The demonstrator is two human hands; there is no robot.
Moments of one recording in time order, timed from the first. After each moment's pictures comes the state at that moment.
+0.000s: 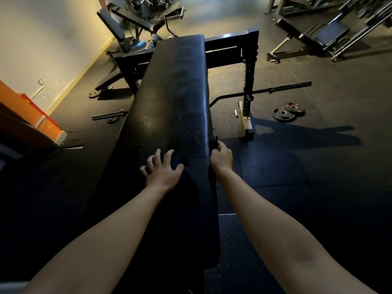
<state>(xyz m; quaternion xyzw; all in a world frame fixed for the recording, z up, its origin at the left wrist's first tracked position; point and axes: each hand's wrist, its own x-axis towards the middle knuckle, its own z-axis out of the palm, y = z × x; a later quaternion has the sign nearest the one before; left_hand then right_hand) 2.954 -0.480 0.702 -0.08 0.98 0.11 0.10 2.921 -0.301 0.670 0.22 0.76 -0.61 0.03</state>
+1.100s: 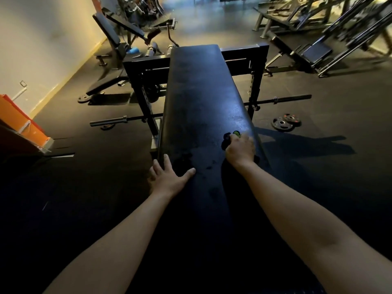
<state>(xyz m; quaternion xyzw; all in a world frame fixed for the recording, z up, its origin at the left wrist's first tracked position) 2.905 -0.658 0.706 -0.10 0.96 0.21 0.15 2.855 -0.429 0.698 0.17 0.97 -0.18 -0.07</state>
